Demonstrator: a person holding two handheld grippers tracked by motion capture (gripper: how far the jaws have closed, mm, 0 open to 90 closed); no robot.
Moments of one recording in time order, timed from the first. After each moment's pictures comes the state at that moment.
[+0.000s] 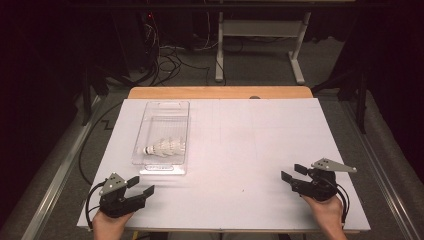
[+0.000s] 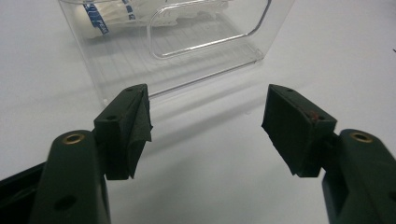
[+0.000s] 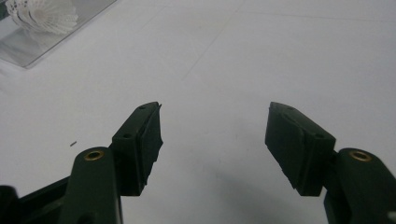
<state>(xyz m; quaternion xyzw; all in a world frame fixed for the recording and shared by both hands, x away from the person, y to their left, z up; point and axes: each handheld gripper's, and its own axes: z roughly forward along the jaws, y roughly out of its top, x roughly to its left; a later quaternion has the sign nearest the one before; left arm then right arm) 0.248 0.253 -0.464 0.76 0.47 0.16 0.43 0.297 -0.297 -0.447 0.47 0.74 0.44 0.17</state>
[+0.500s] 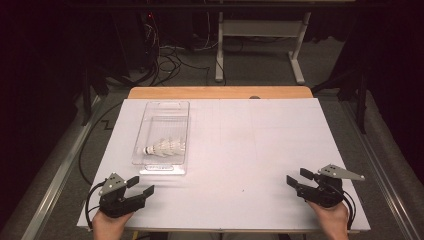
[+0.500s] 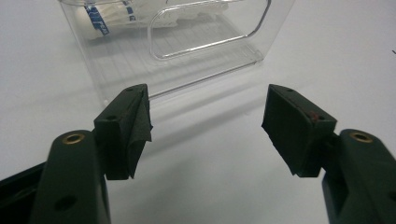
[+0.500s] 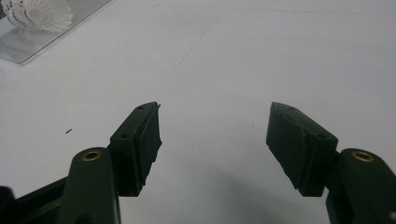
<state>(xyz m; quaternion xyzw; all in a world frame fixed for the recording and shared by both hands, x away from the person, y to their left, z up) 0.248 0.254 -0.463 0.76 0.47 0.16 0.43 0.283 -0.309 -0.452 0.48 0.73 0.44 0.18</state>
